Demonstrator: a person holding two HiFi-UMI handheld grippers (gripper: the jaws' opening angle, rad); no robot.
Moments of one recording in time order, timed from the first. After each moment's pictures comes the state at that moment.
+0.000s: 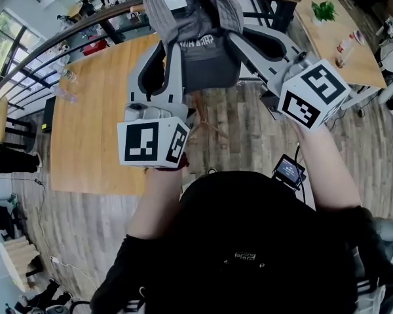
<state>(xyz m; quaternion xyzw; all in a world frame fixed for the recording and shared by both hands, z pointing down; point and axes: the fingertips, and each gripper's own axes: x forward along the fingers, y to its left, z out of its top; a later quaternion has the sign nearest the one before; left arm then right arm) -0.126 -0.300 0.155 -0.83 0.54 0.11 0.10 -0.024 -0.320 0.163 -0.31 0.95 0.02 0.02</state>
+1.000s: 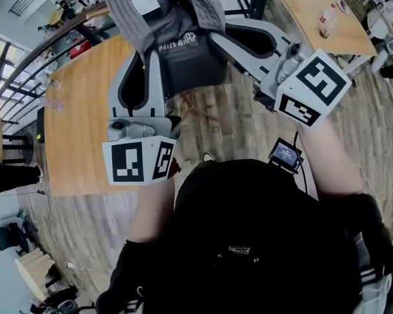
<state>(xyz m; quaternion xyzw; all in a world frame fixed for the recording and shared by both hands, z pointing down) -0.074 -0.266 0.155 -0.84 0.52 0.11 0.11 0.026 -0.281 0.166 -0.29 0.95 0.03 0.02</state>
